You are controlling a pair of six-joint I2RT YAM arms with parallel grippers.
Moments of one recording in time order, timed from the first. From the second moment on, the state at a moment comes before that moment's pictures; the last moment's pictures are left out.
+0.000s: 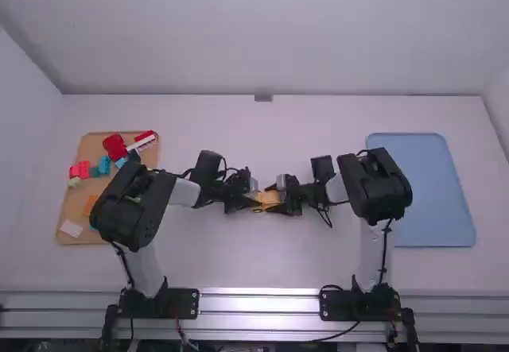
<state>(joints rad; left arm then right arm) -0.29 1.89 0.71 0.23 0.91 0.86 0.25 2.17 0.76 0.35 -1.21 -1.03</state>
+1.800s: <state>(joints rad) -0.31 1.81 0.72 0.10 0.85 0.80 0.25 2.17 0.76 0.35 -1.22 -1.03</state>
